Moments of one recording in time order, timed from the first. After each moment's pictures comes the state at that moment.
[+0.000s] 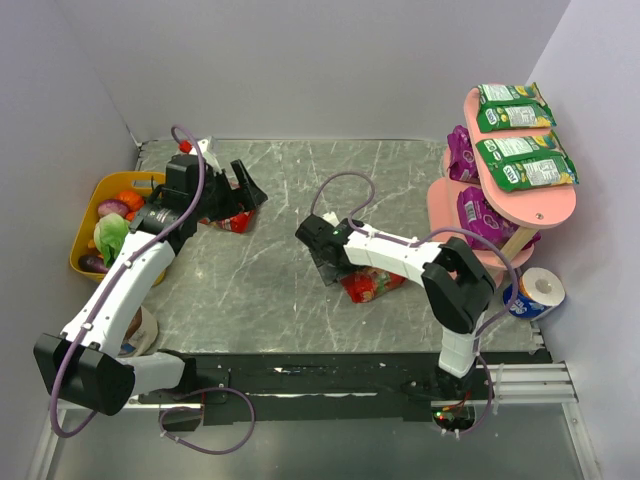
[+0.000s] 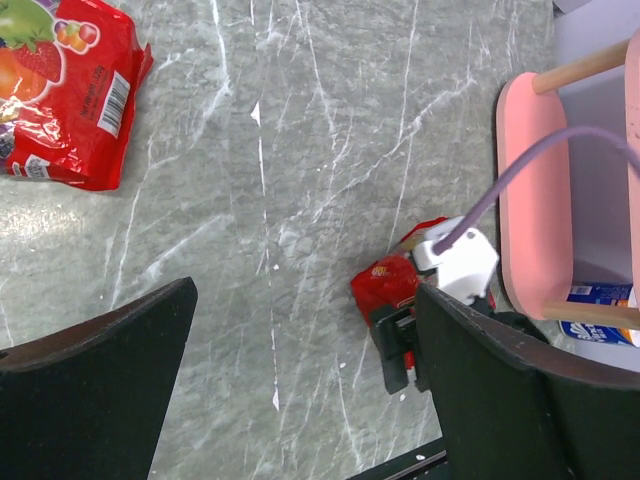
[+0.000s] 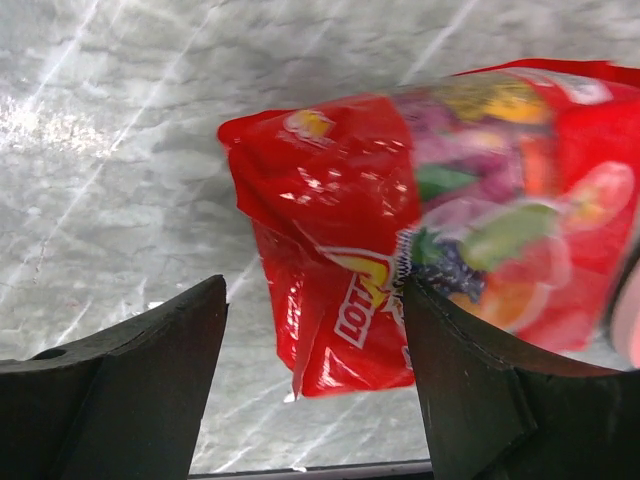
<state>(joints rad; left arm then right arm) -0.30 1.23 1.23 -0.52 0.14 -0.57 0.86 1.82 1.33 -0.85 0.43 0.42</state>
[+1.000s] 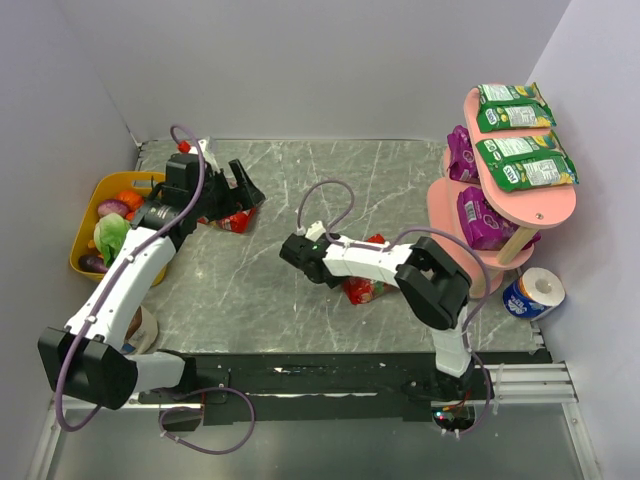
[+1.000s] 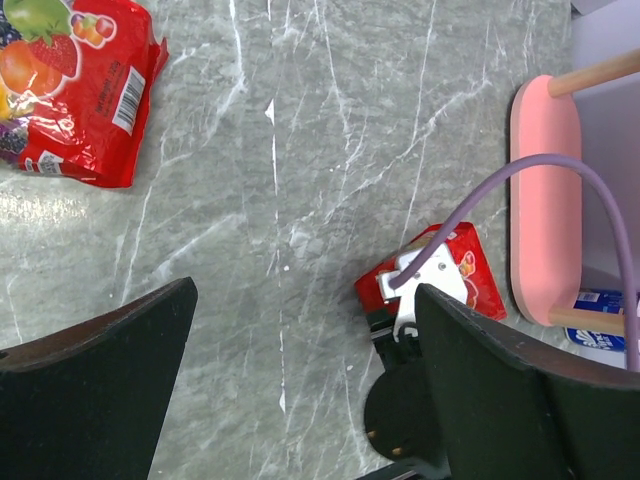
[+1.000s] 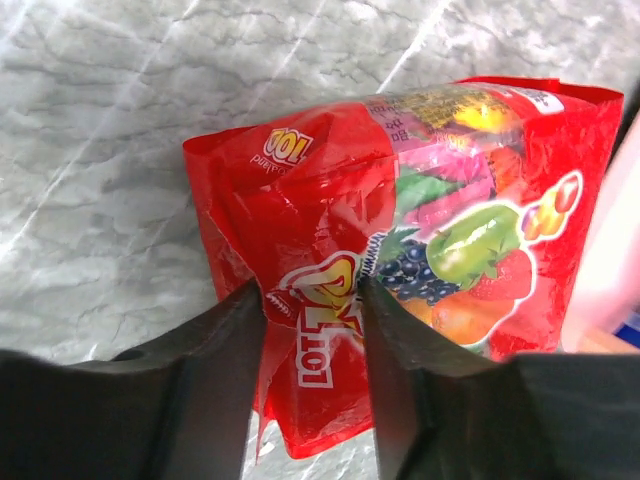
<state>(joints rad) -0.27 1.25 1.23 -0.52 0.15 -0.57 0.95 1.95 1.35 -0.85 0.67 0.44</state>
